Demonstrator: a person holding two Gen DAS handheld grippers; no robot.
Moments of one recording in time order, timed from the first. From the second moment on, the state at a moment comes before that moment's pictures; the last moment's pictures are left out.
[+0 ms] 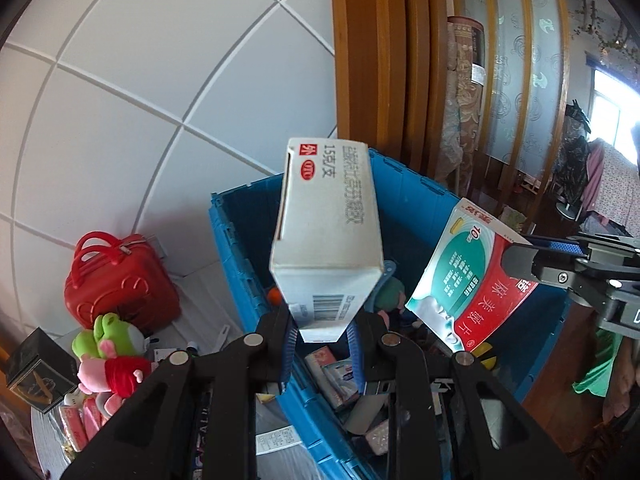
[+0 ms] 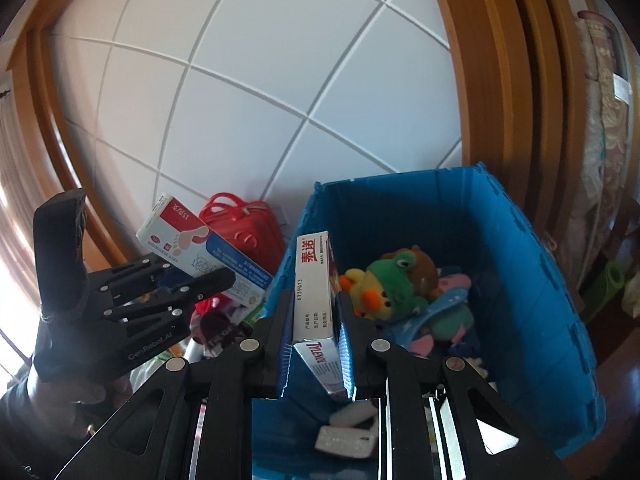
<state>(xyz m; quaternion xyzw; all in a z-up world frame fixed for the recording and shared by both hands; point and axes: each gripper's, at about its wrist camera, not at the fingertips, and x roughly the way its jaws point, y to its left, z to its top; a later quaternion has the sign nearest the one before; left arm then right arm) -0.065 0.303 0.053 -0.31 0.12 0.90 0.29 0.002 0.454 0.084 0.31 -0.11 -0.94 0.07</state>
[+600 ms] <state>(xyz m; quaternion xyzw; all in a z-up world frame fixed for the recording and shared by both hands) -0.080 0.386 0.041 -0.33 0.14 0.87 0.33 -0.007 0.521 0.051 0.35 -0.13 -0.93 0.00</state>
